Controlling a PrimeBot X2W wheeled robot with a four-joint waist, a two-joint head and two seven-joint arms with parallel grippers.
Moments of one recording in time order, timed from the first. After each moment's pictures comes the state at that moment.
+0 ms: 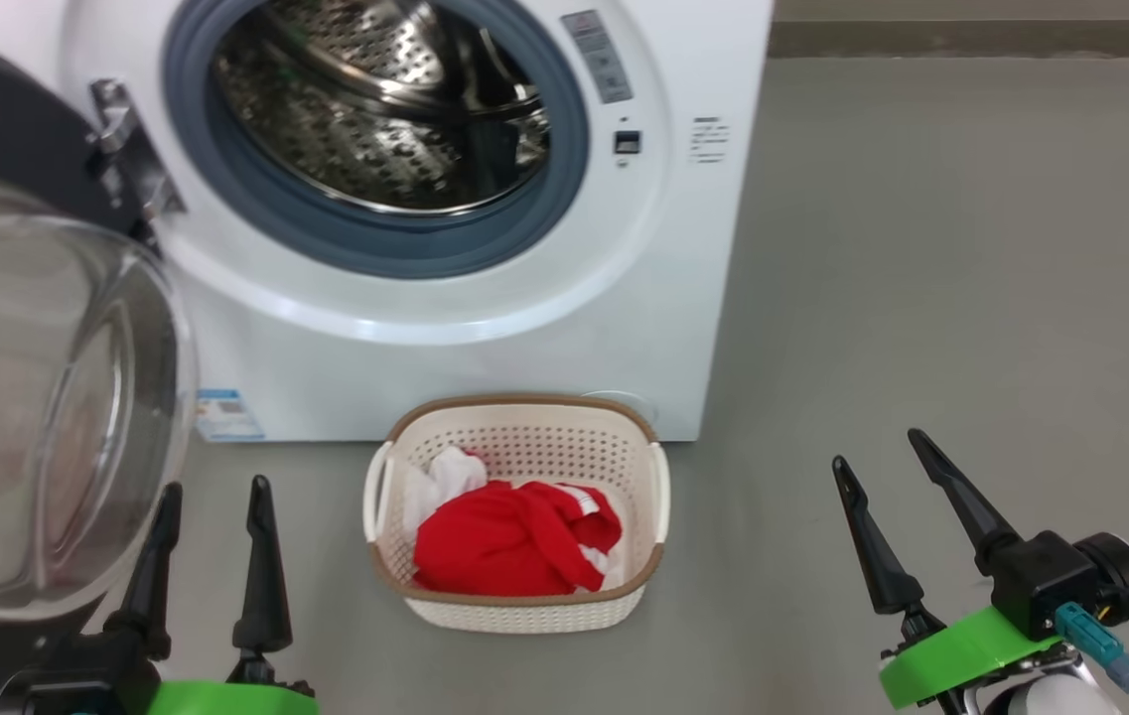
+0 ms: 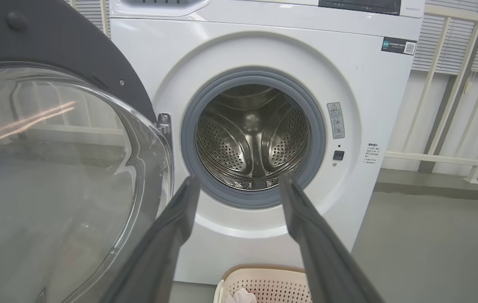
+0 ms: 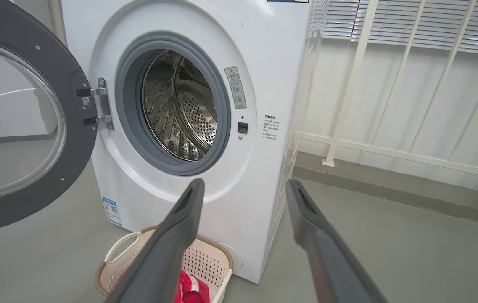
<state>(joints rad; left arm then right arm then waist) -0.04 0.08 -0.02 0.04 -0.24 0.07 -0.24 -0.05 -0.09 0.08 0.17 0.13 0.12 -0.26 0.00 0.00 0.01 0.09</state>
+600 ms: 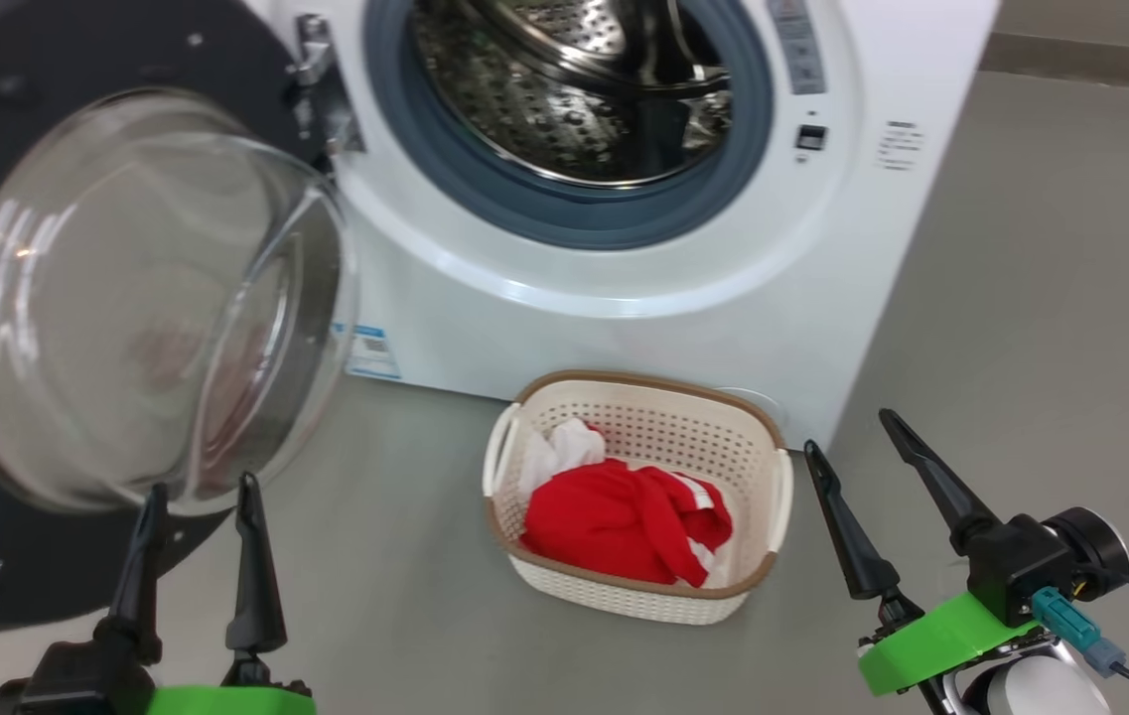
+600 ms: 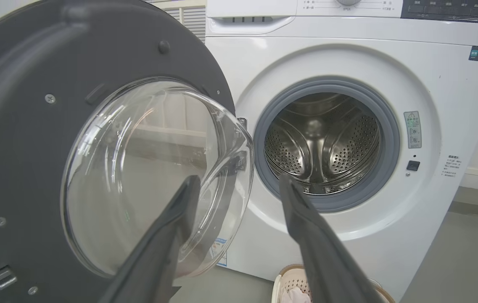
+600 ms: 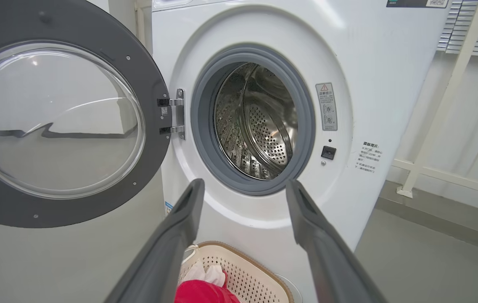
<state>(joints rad) -0.02 0.08 -0.03 -0.02 -0.23 0.12 -0.23 -0.09 -0.10 0.12 0.16 0.13 0.12 -0.26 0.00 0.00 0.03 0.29</state>
